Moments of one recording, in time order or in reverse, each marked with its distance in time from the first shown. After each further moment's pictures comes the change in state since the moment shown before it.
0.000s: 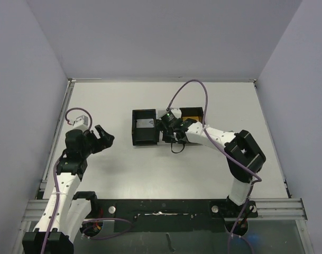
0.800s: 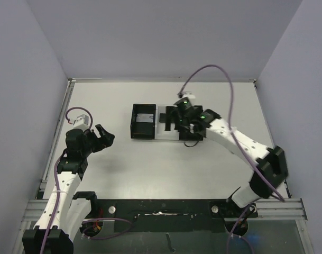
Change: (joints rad) left arm 0.000 0.022 -0.007 0.054 0.011 0.003; right arm -0.031 -0.119 0.165 -0.222 0.042 -0.138
